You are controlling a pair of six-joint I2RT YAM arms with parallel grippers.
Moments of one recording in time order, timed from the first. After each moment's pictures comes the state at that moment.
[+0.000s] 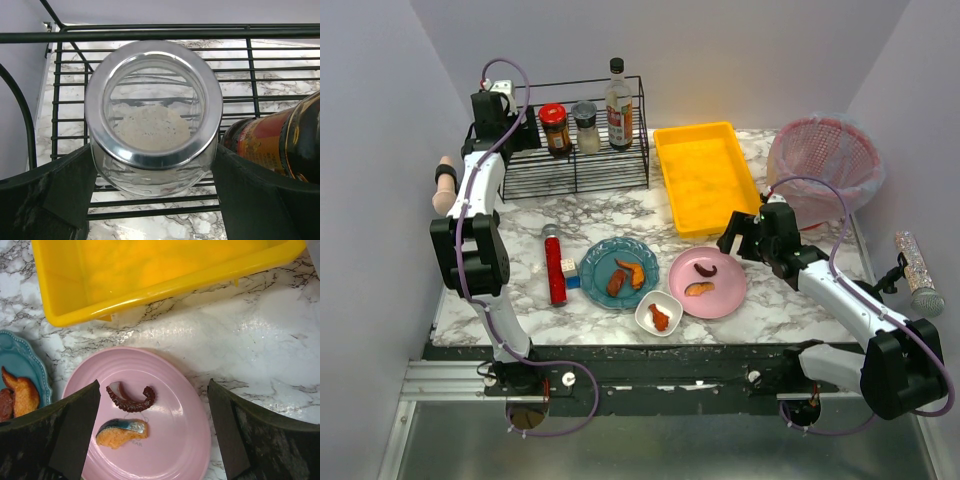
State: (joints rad) left arm 0.12 1.92 1.73 -0.31 0.08 -0.06; right arm 0.32 1.16 0.67 -0.21 0.03 0.46
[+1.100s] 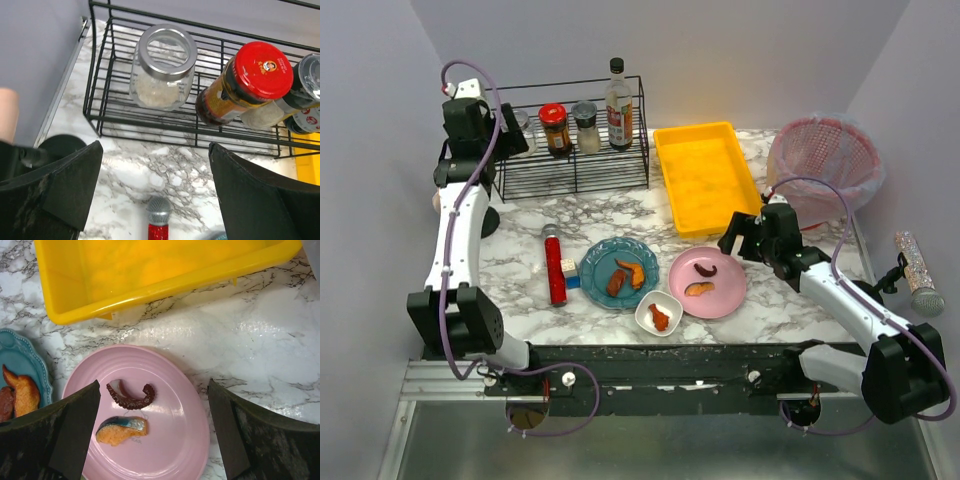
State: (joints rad) left arm 0.12 1.52 1.56 -0.44 0.00 -0.20; right arm 0.32 1.14 0.67 -0.22 0.03 0.45
